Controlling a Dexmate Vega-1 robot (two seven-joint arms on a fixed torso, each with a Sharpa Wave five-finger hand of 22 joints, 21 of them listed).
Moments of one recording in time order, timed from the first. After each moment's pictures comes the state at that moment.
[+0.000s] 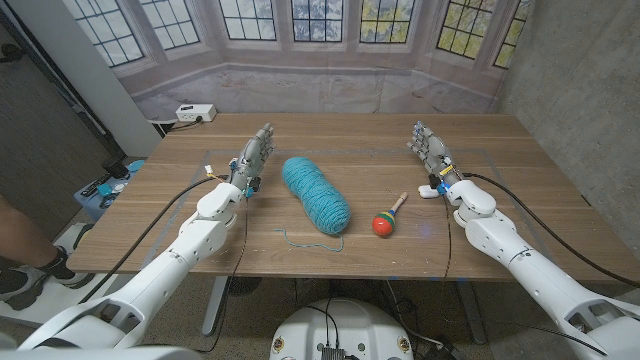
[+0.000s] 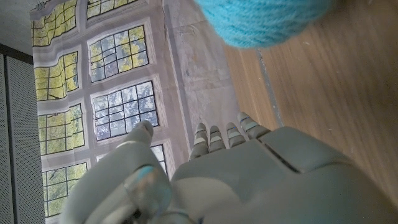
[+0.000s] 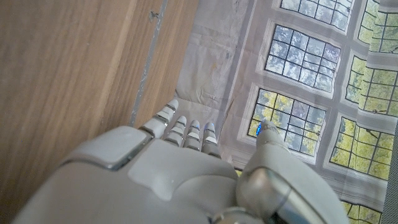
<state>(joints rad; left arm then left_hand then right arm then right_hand) 0.84 0.50 0.39 -1.31 -0.64 -0.29 -0.04 0.45 0.15 0.45 0.05 0.17 0.09 0.01 0.18 0.17 0.00 0.02 0.20 0.18 -0.04 0.05 0.17 0.16 0.02 0.03 0.26 0.17 -0.86 -0.53 -0.37 -1.34 0.65 0.28 0.02 0.32 0.13 0.29 -0.12 0.18 0.07 -0.03 0.19 0.19 0.02 -0.02 0.19 0.19 -0.03 -0.04 0.20 0.19 0.17 -0.04 0.19 0.17</state>
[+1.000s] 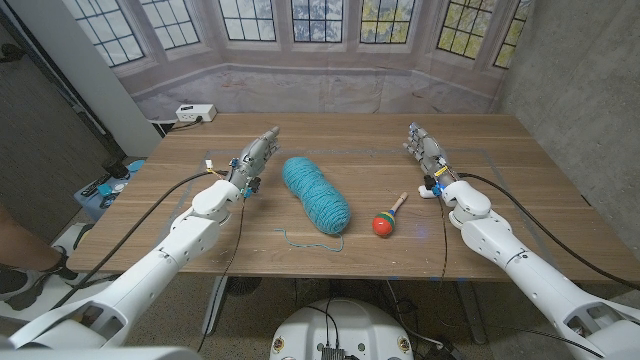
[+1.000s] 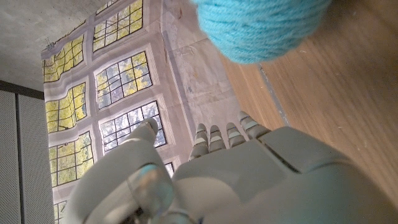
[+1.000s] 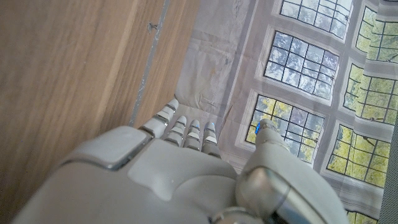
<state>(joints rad) 0.86 0.61 0.41 -1.41 -0.56 -0.24 -0.05 0.47 0.16 0.47 0.01 0.17 0.09 0.01 0.18 0.17 0.00 0.03 0.20 0.18 -0.05 0.05 0.17 0.16 0.02 0.04 0.25 0.17 -0.86 -0.51 -0.39 -1.35 0.61 0.28 -0.01 0.33 0.13 0.30 -0.13 0.18 0.08 -0.02 0.19 0.19 0.02 -0.02 0.19 0.19 -0.03 -0.04 0.20 0.19 0.17 -0.04 0.19 0.17</state>
